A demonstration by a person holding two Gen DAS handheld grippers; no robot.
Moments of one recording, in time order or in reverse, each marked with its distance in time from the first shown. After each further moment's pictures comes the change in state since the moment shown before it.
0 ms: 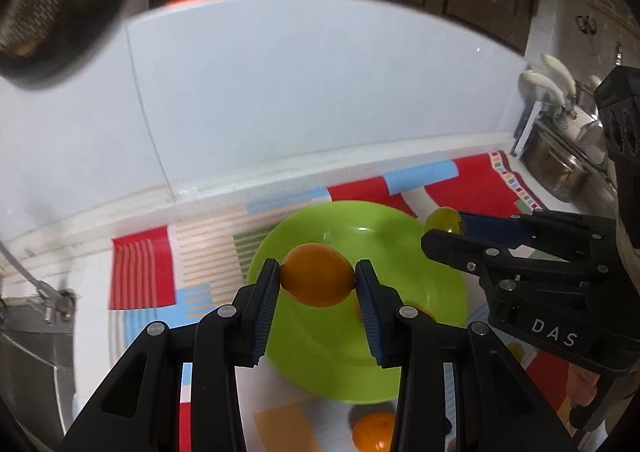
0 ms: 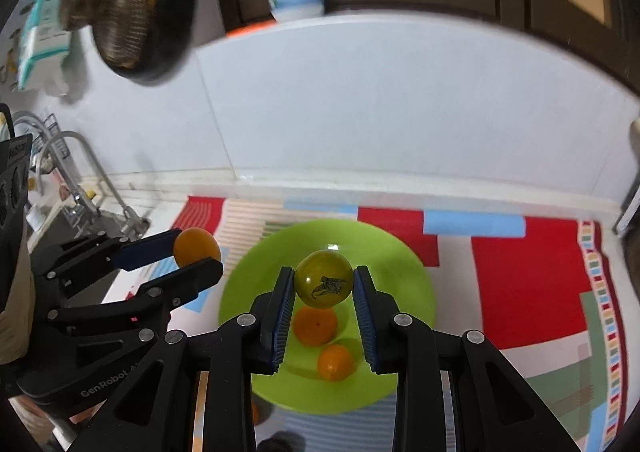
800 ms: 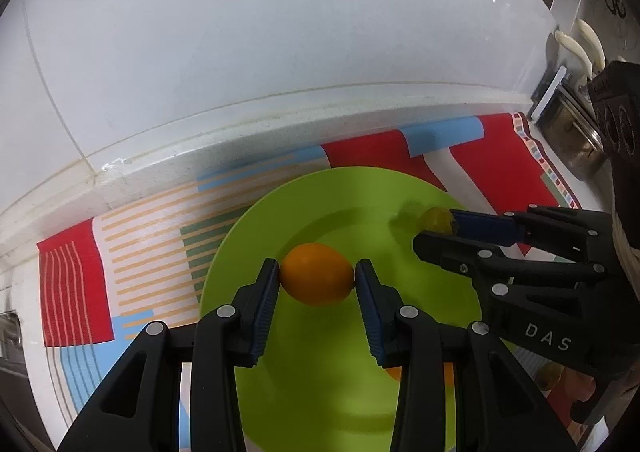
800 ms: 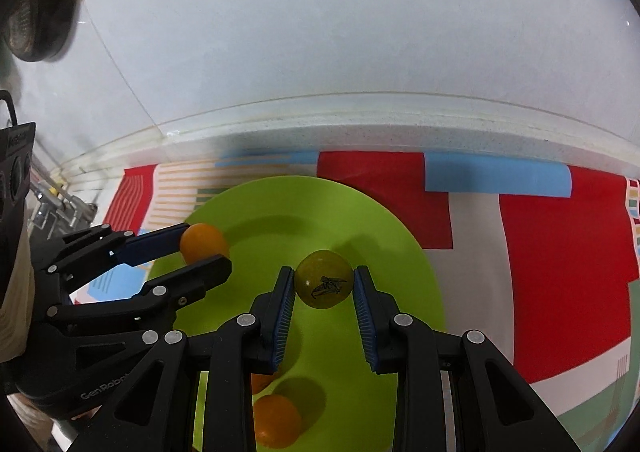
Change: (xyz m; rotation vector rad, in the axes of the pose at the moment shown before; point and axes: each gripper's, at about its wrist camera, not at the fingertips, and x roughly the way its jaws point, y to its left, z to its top) left arm 0.104 0.007 0.012 0.022 0.191 -0.072; right arm 0.099 -0.046 0.003 0.080 0.201 0.002
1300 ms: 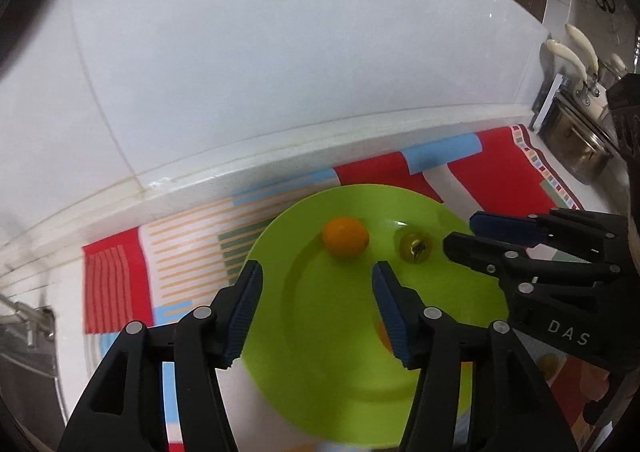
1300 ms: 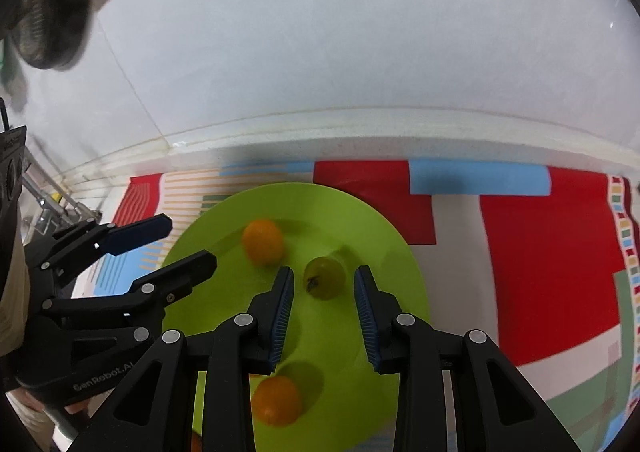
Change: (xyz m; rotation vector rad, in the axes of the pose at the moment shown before) left arm -0.051 -0.008 -0.012 0.015 -0.106 0.096; right arm -0.039 0.008 -0.012 -0.012 -0.079 -0.025
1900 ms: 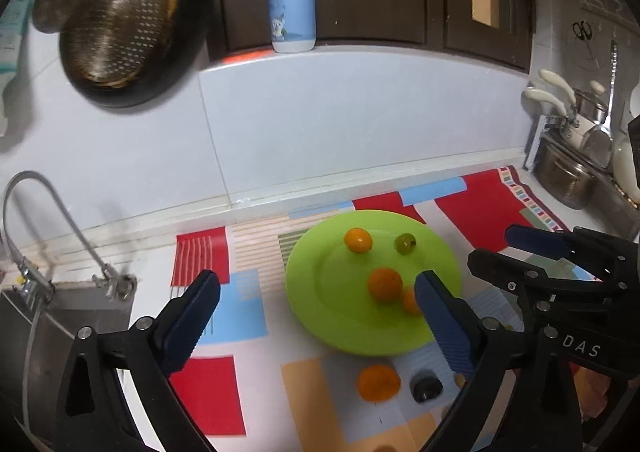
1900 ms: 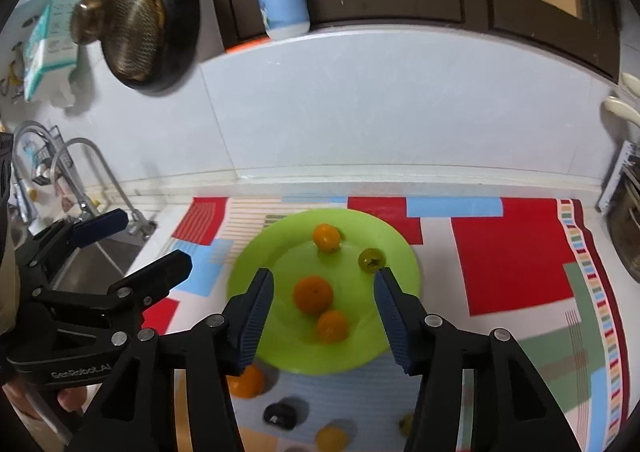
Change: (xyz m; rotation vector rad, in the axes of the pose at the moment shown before) left arm -0.142 -0.023 -0.057 -0.046 -0.212 0.145; right arm -0.123 0.038 -0.054 -0.039 -0.214 0.003
